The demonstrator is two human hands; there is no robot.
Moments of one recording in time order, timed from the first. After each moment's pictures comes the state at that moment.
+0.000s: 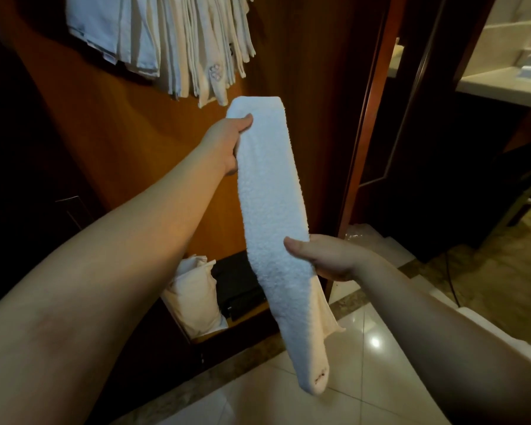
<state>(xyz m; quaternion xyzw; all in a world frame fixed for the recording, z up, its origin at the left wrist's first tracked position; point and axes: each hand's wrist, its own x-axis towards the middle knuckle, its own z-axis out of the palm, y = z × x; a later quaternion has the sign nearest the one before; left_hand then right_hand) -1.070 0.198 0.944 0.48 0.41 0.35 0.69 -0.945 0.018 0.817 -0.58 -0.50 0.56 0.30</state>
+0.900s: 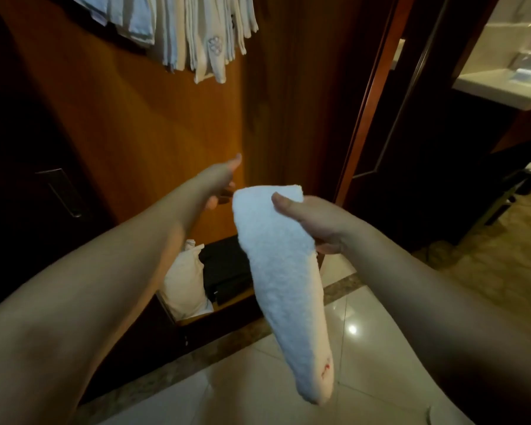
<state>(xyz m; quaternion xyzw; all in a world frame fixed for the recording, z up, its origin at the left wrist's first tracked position) -1.094 0.203 0.850 0.61 0.51 0.17 0.58 -0.969 0.031 0.858 -0.61 -0.40 0.54 0.41</state>
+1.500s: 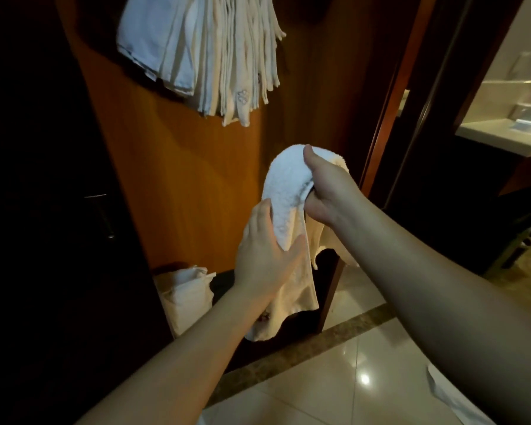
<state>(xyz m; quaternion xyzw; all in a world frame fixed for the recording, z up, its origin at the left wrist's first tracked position) -1.119 0.073 0.829 0.79 0.42 0.39 0.23 -0.997 0.078 0.933 -0.47 -0.15 0.51 0.70</state>
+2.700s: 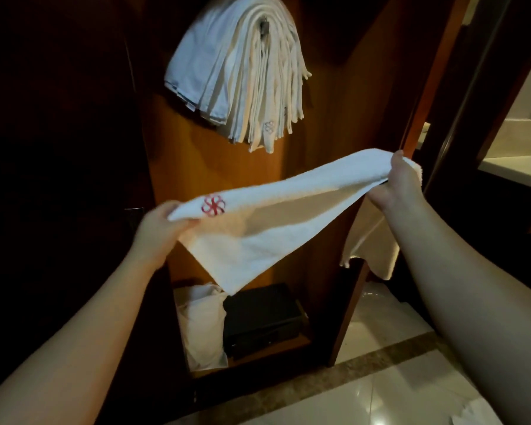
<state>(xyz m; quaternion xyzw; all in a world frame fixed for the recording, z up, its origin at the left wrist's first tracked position) -1.276 0.178 0.871 0.61 0.41 0.54 0.41 -0.910 0.092 0.968 -0.41 -0.02 0.37 0.83</state>
